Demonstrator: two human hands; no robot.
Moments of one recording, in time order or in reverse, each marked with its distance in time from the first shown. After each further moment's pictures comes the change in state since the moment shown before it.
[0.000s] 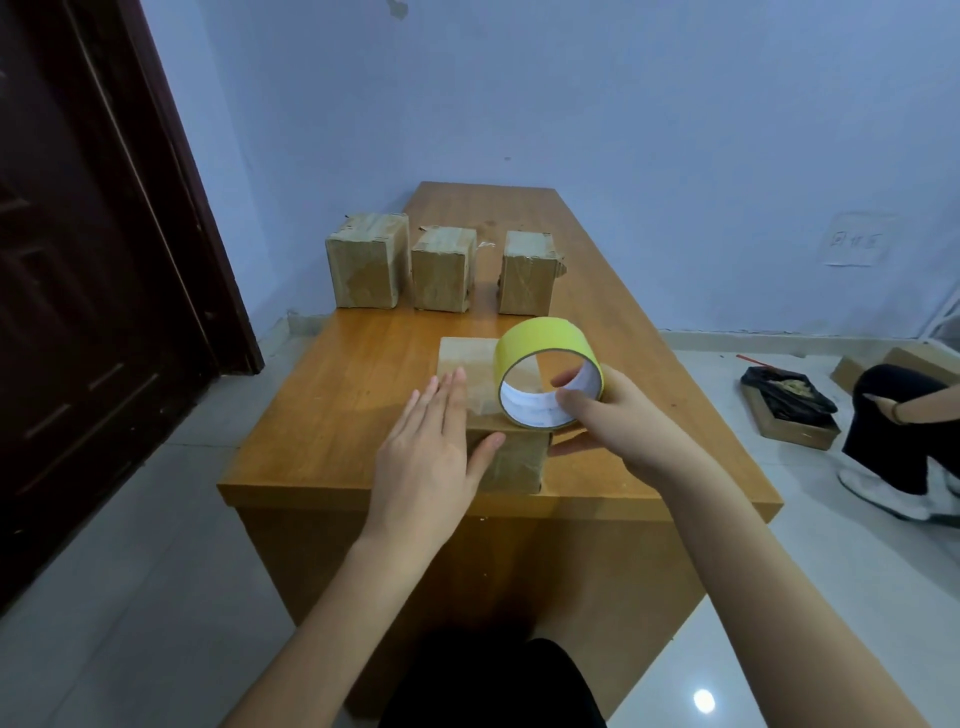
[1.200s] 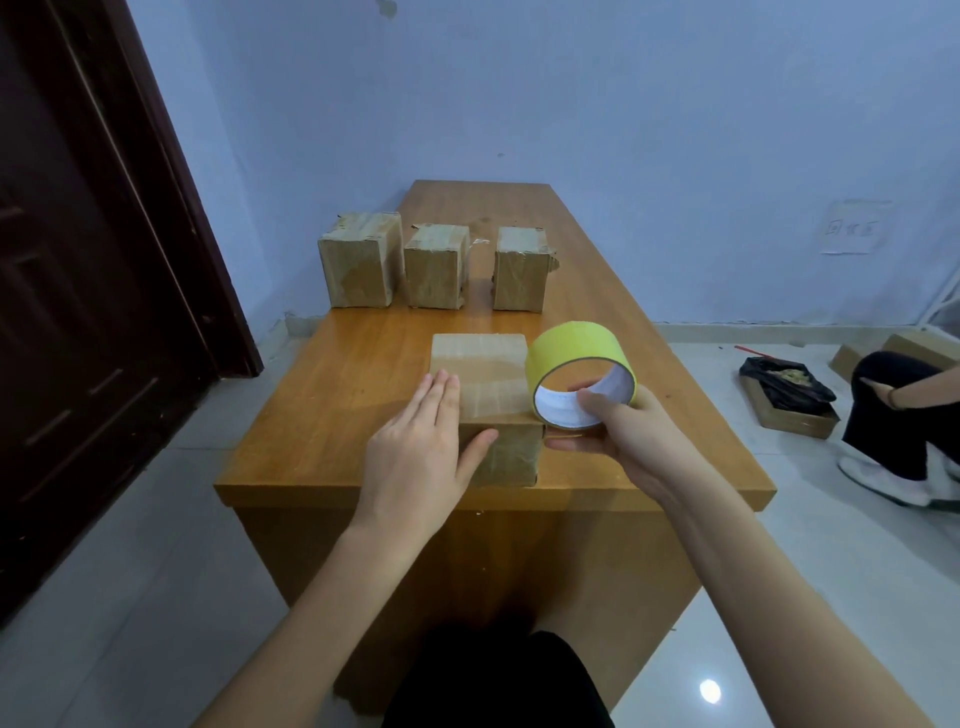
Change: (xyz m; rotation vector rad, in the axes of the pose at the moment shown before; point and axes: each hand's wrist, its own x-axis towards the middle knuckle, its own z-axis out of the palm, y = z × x) left_hand 0.001 -0.004 0.000 0.025 0.022 0.055; right_hand -0.003 0.029 -0.007 0.440 0.127 0.103
